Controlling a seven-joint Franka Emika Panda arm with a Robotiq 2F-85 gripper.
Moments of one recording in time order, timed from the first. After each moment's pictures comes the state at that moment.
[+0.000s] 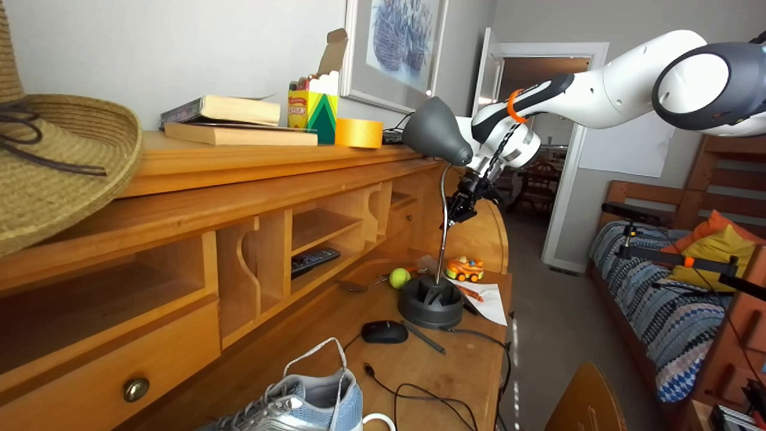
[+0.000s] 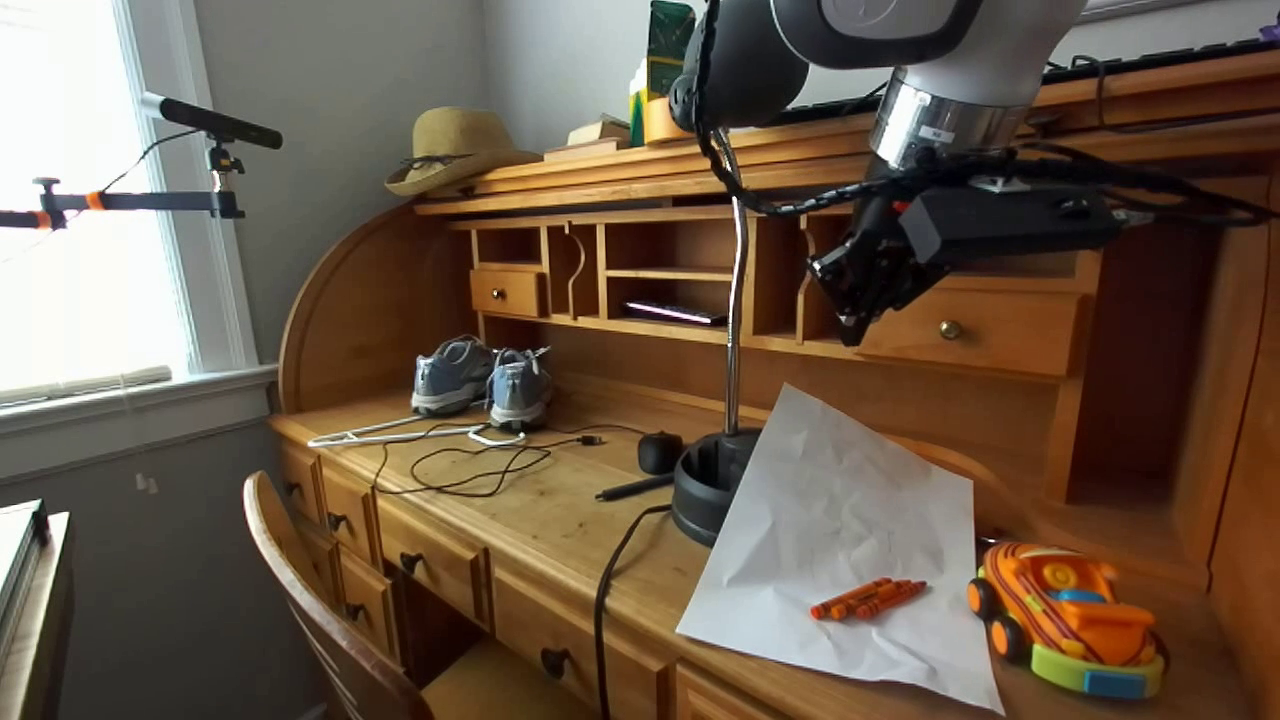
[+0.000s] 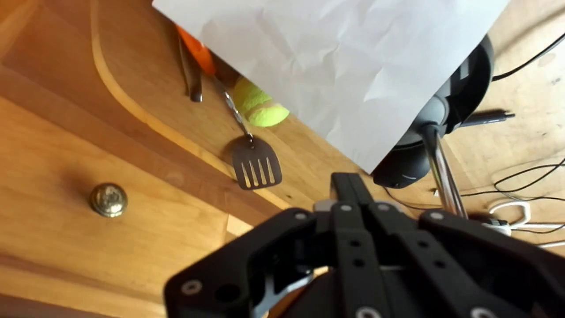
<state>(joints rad) -0.64 0.75 0.01 -1.28 0.59 1.94 -1.93</state>
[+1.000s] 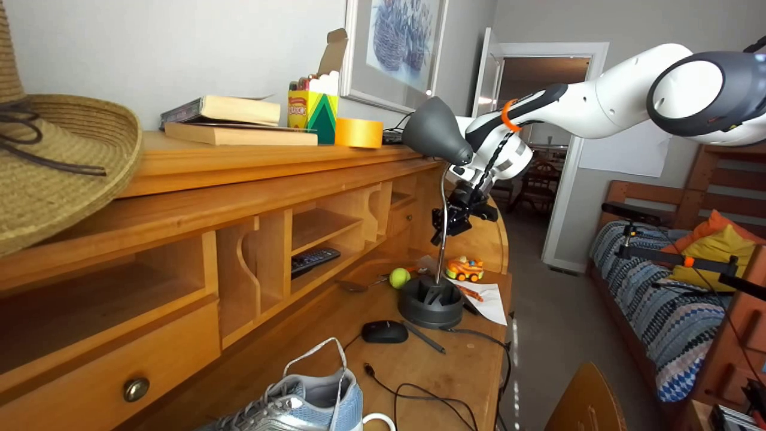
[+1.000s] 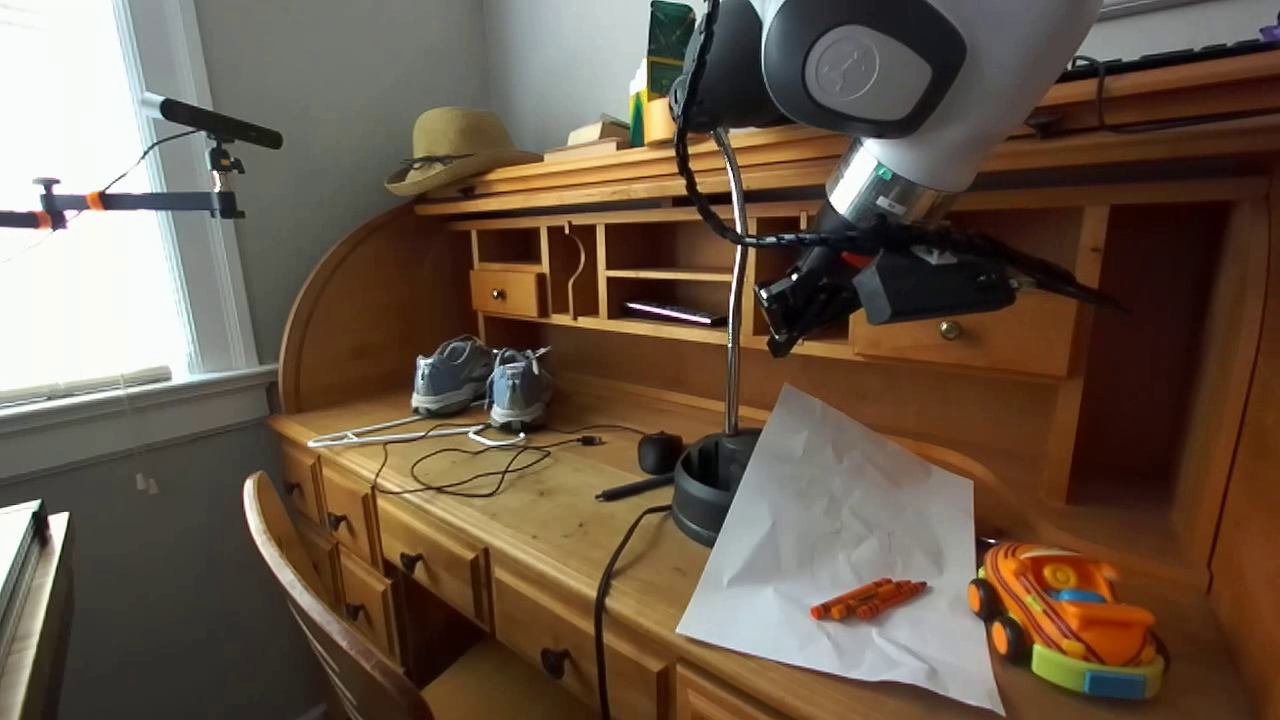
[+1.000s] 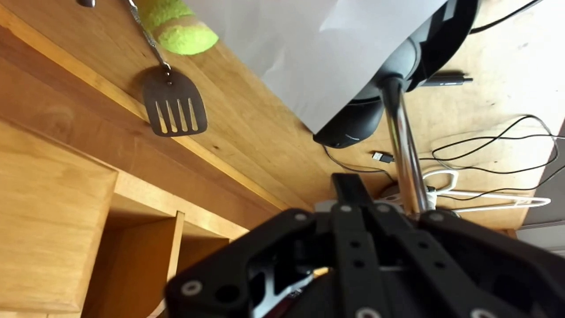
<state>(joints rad) -0.66 0.79 0.08 -1.28 0.63 1.80 -2.08</state>
